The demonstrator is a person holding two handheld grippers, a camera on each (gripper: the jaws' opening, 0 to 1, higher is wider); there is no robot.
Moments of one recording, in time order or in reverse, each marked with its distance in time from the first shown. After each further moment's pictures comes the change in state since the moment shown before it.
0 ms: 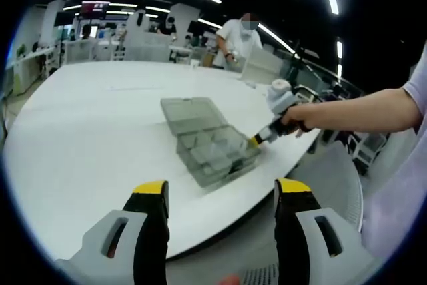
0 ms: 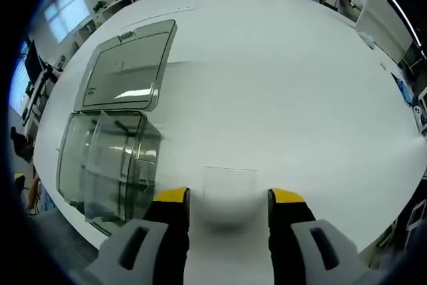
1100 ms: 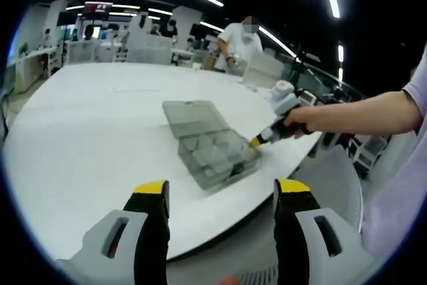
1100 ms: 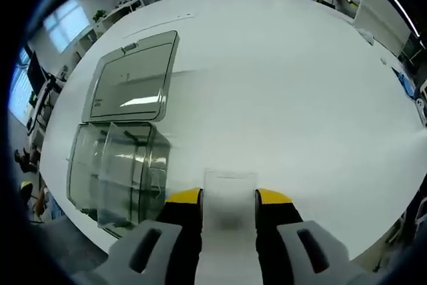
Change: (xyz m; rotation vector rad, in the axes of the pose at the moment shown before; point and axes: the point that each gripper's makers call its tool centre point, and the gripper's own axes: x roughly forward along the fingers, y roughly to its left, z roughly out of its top) left arm -0.001 0.002 0.002 -0.011 -0.022 0.007; right arm -0.008 0.000 0.008 0.048 -0.033 0.042
